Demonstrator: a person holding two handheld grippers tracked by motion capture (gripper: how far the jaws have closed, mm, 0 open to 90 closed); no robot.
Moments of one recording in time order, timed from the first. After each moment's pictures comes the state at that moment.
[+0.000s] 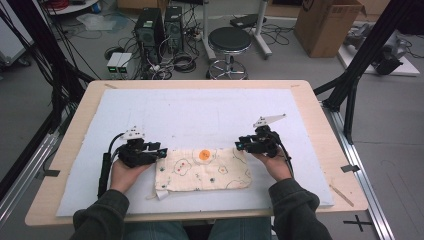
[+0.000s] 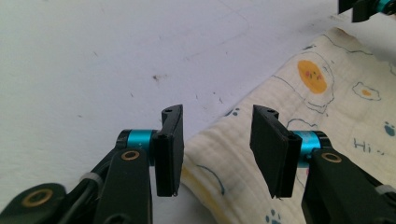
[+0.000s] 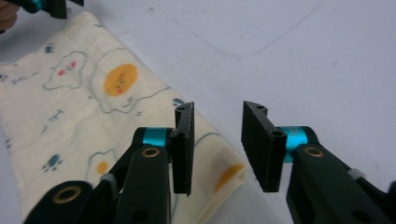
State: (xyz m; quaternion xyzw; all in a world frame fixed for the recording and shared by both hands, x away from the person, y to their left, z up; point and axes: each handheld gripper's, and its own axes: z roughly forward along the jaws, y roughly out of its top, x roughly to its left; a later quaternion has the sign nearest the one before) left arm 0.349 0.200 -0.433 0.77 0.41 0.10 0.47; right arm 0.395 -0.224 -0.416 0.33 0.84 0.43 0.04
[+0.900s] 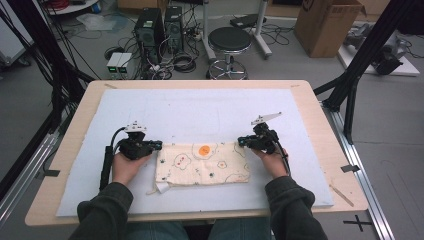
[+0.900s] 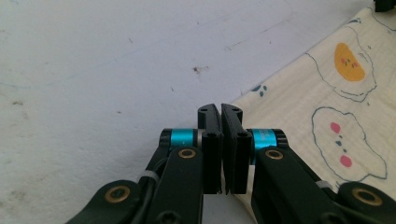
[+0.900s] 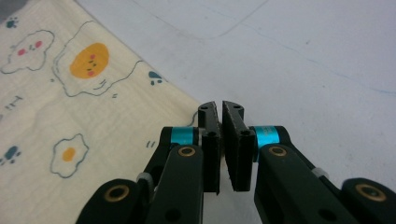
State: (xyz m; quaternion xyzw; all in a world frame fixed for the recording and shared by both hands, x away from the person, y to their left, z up) left arm 0.371 0.203 -0.438 0.78 0.43 0.12 0.43; right arm 0.412 -0.224 -0.430 0.35 0.84 0.40 0.06
